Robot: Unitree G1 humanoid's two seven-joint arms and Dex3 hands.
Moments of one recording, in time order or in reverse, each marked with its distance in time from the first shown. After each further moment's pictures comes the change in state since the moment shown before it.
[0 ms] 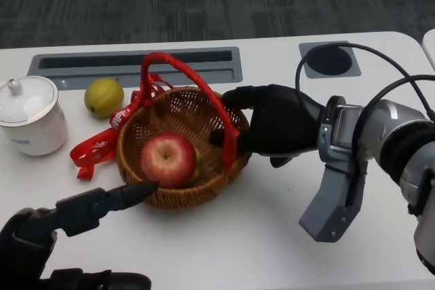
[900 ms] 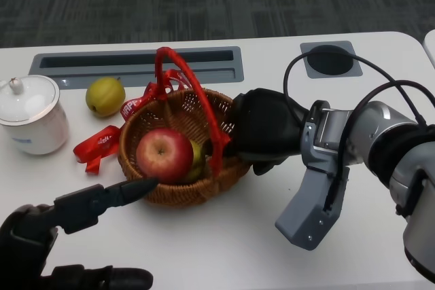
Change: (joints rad) left arm -0.003 -0.017 -0.006 0.001 -0.006 -0.013 0.016; right arm 0.003 0.025 -0.112 0.004 0.152 -0.114 0.193
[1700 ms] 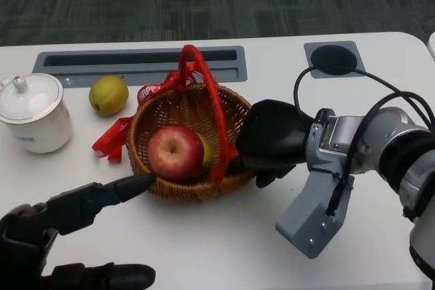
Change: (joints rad) left arm 0.005 -0.041 -0.005 -0.020 -0.017 -0.025 0.027; right arm 0.040 -0.026 -0.118 -0.004 0.090 -0.134 0.131
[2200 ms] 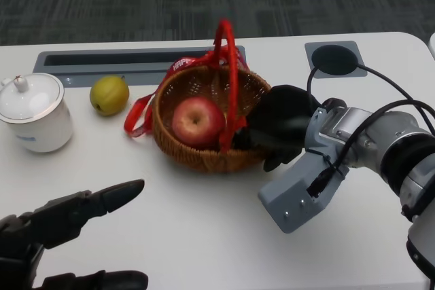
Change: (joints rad) left arm 0.055 -0.031 0.017 -0.008 -0.002 -0.073 0.034; right arm 0.024 0.007 -0.162 0.018 0.131 0.196 0.215
